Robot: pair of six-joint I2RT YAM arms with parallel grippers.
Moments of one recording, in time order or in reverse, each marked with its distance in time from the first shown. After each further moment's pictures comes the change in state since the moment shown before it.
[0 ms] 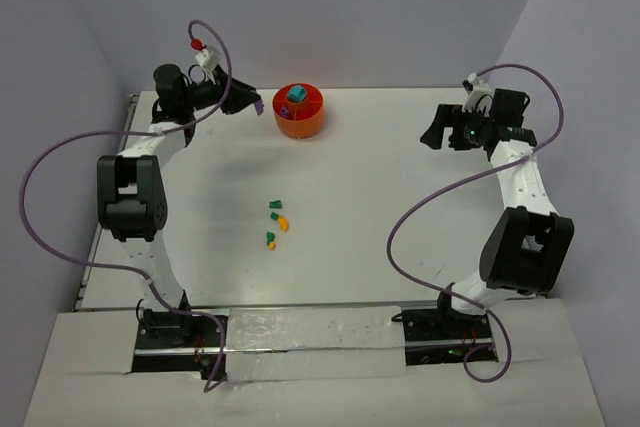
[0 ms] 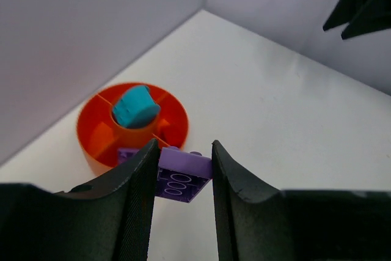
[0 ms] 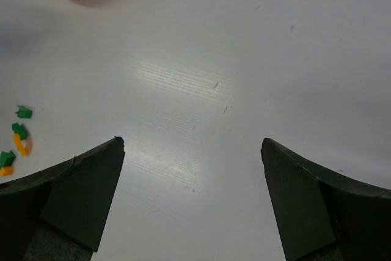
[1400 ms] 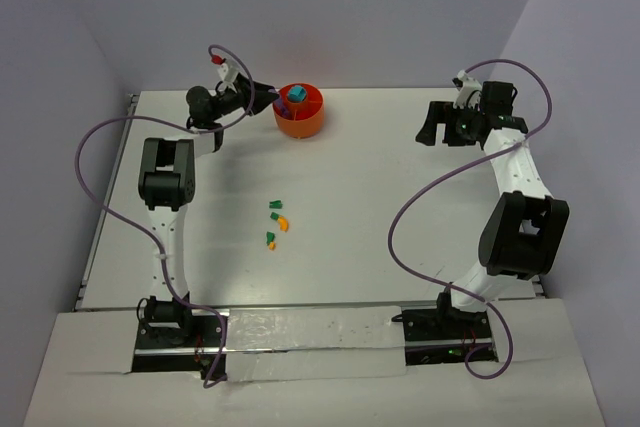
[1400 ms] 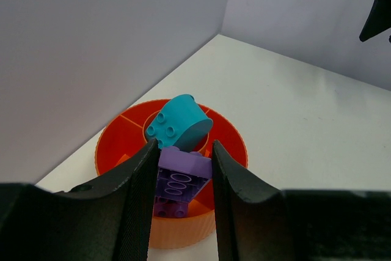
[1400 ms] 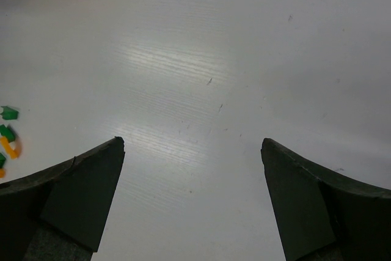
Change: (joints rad) left arm -0.063 0.464 0.246 0.599 -0.102 -0.238; right arm 0.052 0.100 0.095 -0.072 0.085 0.001
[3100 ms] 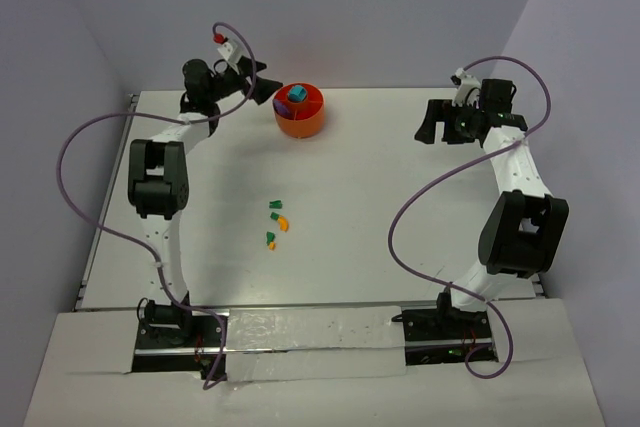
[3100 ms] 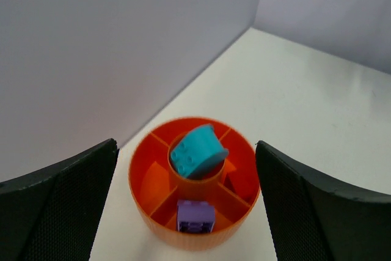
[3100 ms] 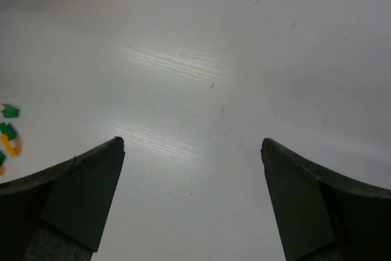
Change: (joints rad) left arm -0.020 -0.162 0.042 -0.432 -0.093 0.283; right arm 0.007 0.010 0.026 -0.011 -0.009 -0.015
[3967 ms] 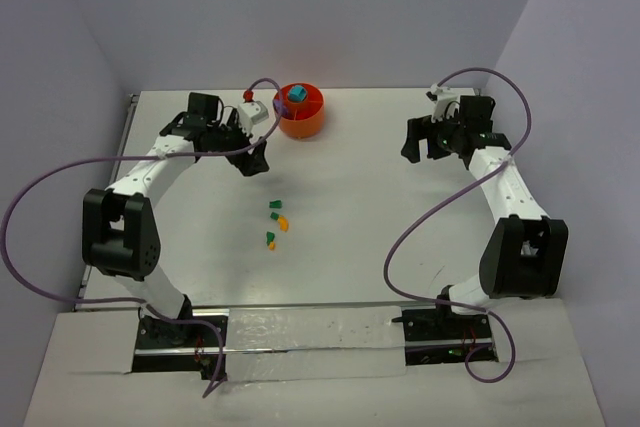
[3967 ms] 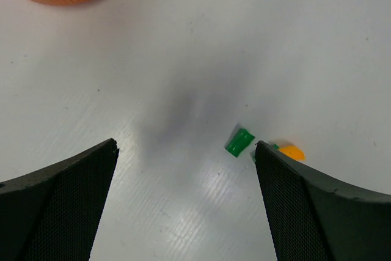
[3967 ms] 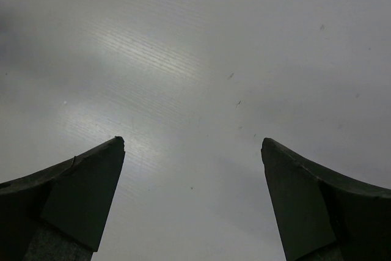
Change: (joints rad) left arm -0.101 -0.604 -0.435 -1.197 -0.277 0.678; right arm 0.117 -0.153 -0.200 0.104 0.082 -0.094
